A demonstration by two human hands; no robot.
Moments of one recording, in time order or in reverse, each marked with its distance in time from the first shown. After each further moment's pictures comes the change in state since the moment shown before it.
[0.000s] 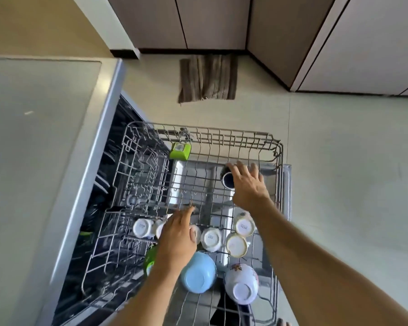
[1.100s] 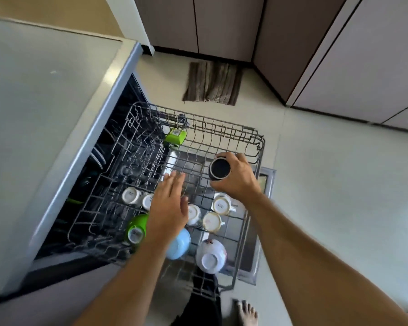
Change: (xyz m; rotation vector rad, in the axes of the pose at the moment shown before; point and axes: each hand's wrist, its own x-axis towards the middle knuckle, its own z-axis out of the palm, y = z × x) left_hand -0.044 0.059 -0.018 -0.045 0.263 -0.010; right_hand -0.087 0.003 -0.036 0.419 0.250 -0.174
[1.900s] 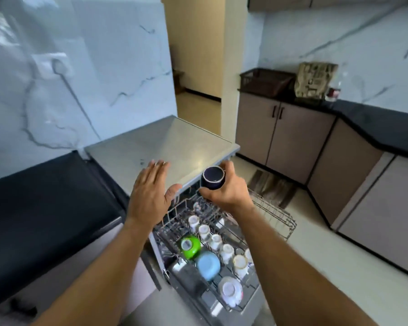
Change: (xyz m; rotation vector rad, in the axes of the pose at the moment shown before) left_hand -0.226 0.026 -0.272 0.320 0.642 -0.197; right_hand -0.218 -0.254 -0.075 0.013 0.004 -0.569
